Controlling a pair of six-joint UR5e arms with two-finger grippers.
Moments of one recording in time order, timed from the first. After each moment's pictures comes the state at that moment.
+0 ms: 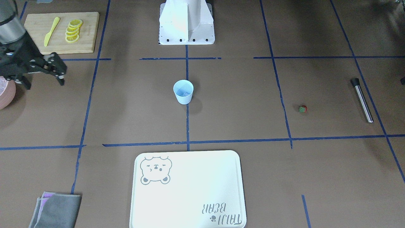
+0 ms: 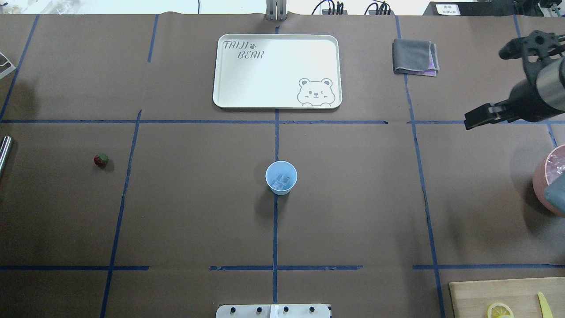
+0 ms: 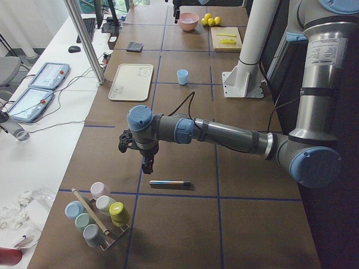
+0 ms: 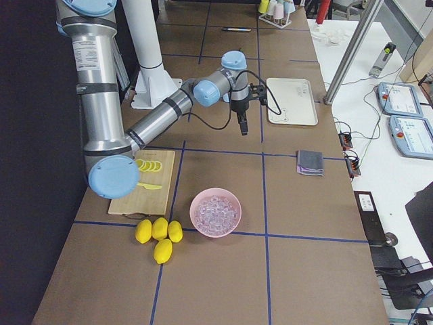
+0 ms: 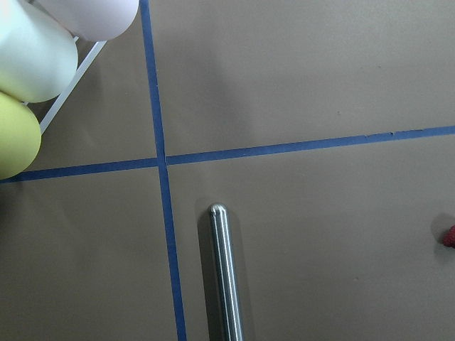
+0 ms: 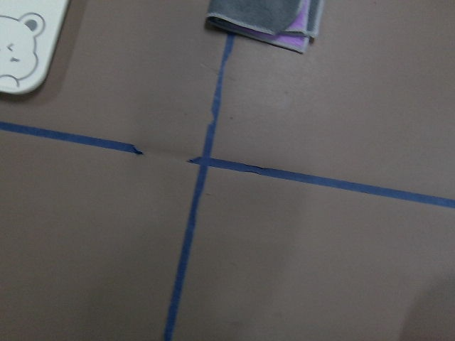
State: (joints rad) left arm -1.49 -1.61 -1.73 -1.48 -2.41 -0.02; right arm 1.03 -1.56 2.13 -1.51 2.09 0.62
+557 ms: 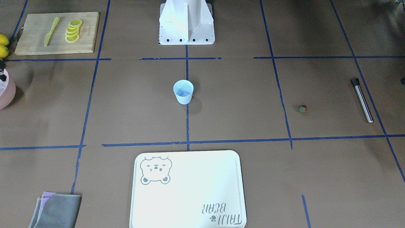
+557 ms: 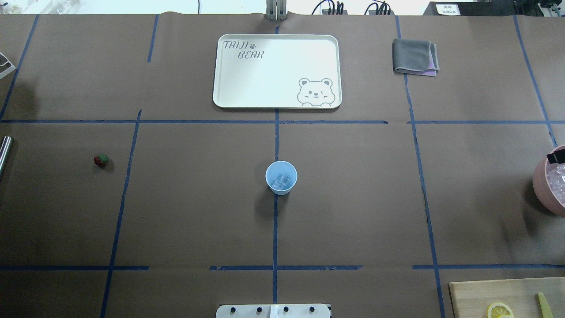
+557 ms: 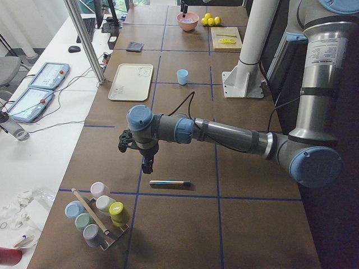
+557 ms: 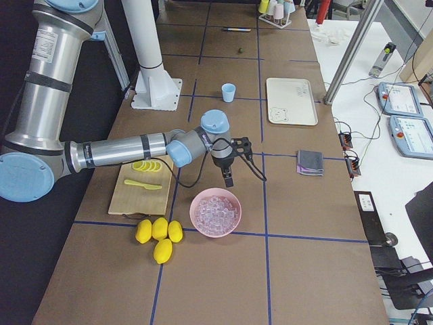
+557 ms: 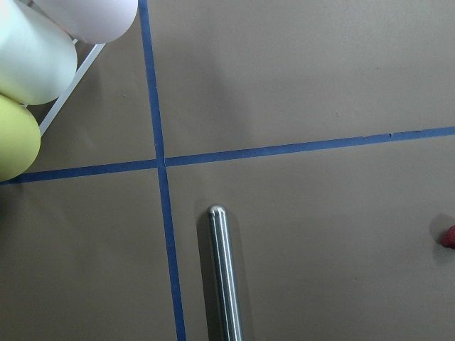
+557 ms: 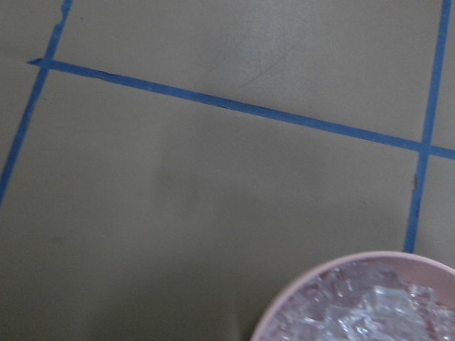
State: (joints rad) left arm -1.49 -1.61 -1.73 -1.48 -2.41 -0.02; right arm 1.21 -1.86 1.95 -1.15 2.20 0.37
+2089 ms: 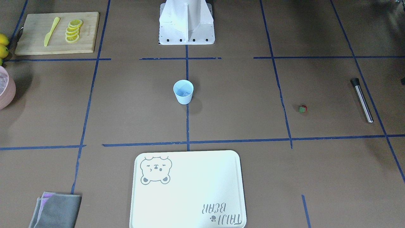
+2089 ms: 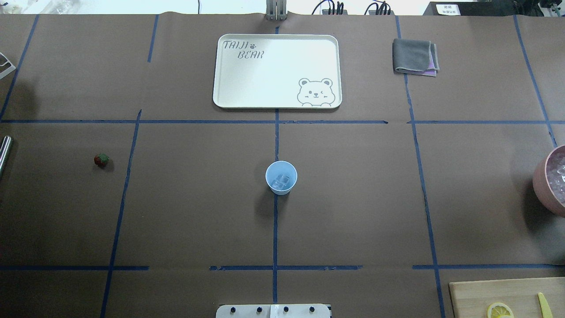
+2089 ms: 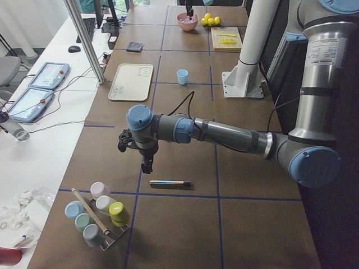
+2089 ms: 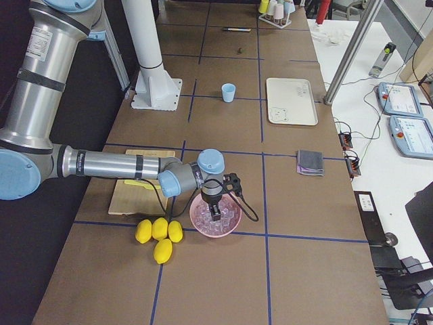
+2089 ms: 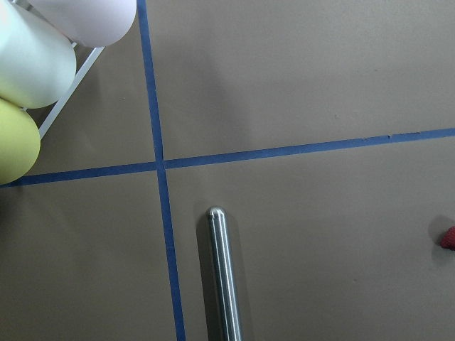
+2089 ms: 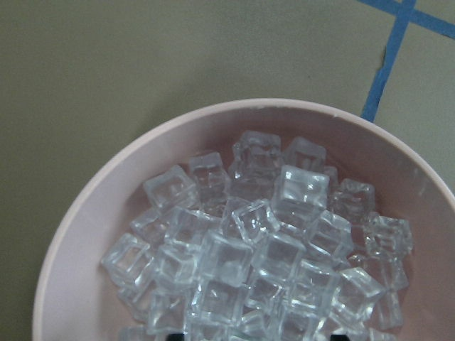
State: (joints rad) left arm -1.49 -1.61 -1.73 -1.48 -2.41 -0.02; right arm 1.21 -1.90 1.78 -1.15 2.22 0.14
